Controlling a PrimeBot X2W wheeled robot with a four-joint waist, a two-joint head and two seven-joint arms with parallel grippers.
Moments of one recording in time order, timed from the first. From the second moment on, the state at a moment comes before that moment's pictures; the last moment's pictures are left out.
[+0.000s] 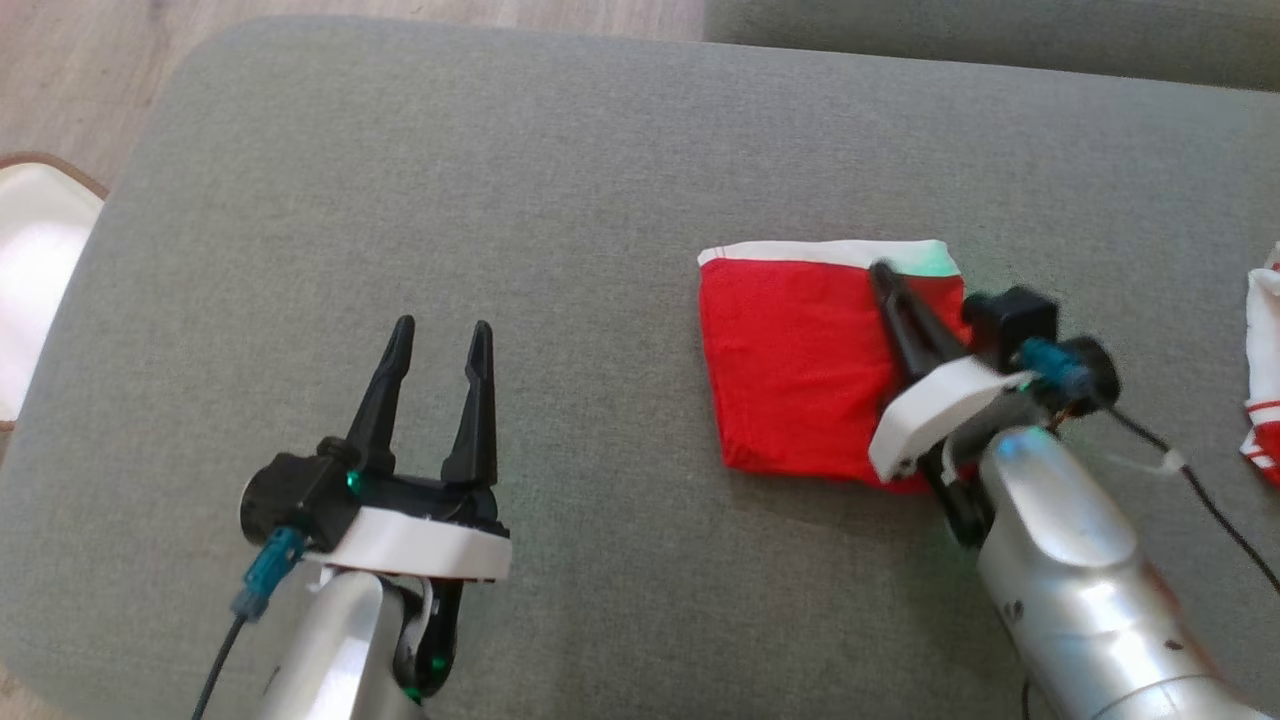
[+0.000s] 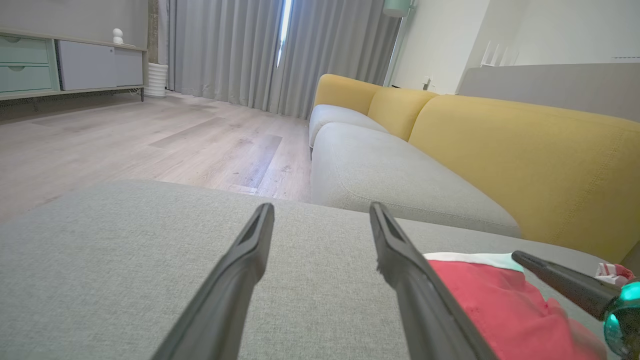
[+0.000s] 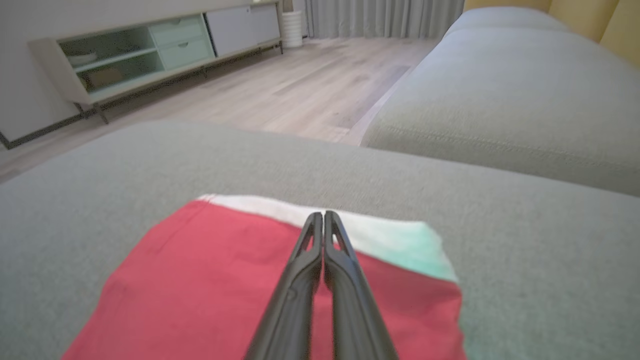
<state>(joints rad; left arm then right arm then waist) -0.23 0.04 -0.25 0.27 -0.33 -0.11 -0.25 -0.58 -0.07 0.27 0.85 0.13 0.13 -0.25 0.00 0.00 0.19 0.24</state>
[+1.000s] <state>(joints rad) -0.17 0.04 -0.19 0.25 -0.31 -0.11 -0.25 -0.37 -0.07 0.06 0.61 0.14 0.13 -0.25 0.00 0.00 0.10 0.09</state>
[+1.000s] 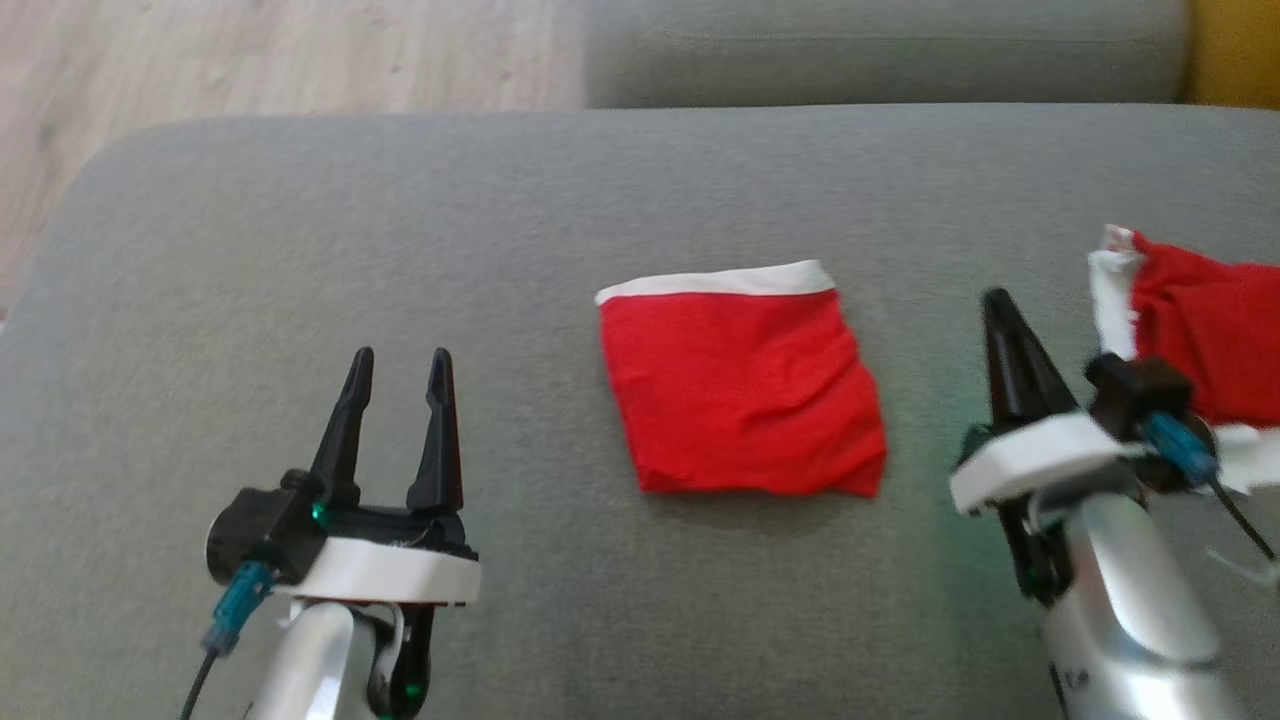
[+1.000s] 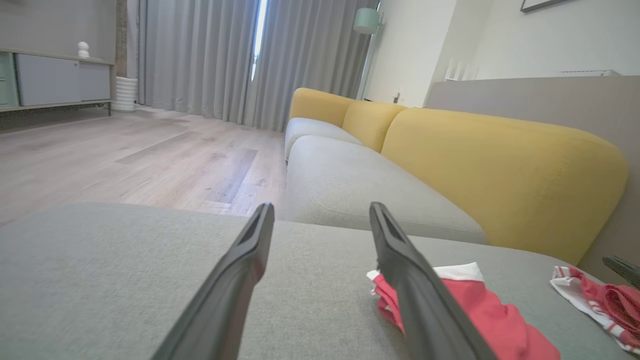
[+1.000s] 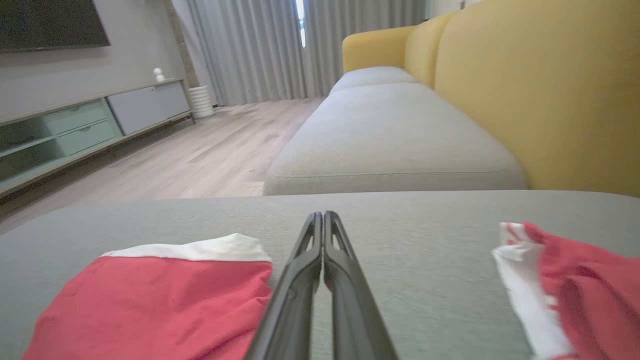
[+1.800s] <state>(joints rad) -0.10 0.05 -0.16 0.29 -0.30 -0.10 -0.25 -0.12 -0.05 0.02 0.36 0.15 0.13 -0.25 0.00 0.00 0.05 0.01</state>
